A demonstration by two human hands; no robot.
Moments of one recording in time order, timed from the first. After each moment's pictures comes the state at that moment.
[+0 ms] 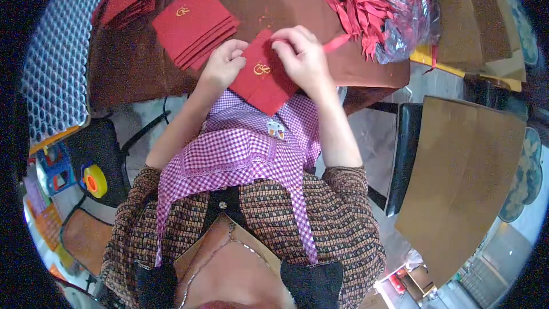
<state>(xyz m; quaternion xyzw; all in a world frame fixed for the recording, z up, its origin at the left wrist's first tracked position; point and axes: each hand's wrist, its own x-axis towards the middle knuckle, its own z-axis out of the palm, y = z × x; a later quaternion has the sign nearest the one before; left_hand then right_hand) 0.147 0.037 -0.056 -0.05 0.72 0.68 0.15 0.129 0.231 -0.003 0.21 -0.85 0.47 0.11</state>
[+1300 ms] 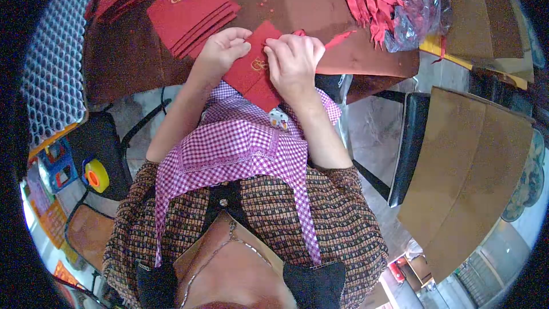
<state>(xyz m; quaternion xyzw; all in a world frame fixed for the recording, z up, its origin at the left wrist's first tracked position) 0.149 0.027 -0.053 -0.01 0.60 0.77 0.21 0.170 0.205 -0.038 0.19 -0.90 0.28 0.29</state>
